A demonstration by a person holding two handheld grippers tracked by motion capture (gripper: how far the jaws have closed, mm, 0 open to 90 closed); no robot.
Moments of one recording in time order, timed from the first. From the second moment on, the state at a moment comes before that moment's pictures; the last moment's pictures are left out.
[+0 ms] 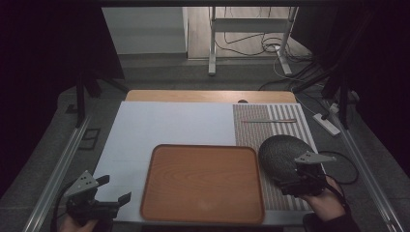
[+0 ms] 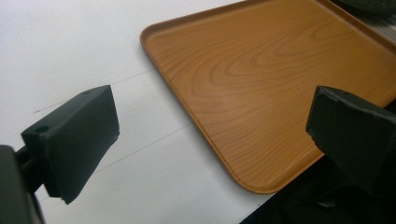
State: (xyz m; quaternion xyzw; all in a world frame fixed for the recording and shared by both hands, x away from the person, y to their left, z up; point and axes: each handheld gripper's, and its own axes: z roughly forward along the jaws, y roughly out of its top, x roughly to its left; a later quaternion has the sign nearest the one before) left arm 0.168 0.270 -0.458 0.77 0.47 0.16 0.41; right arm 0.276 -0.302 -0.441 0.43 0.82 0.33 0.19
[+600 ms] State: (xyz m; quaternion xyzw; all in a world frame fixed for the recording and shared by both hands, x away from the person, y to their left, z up) left arm 0.168 0.270 -0.457 0.77 0.47 0.16 0.41; right arm 0.306 -0.294 -0.445 0.43 0.83 0.32 0.18
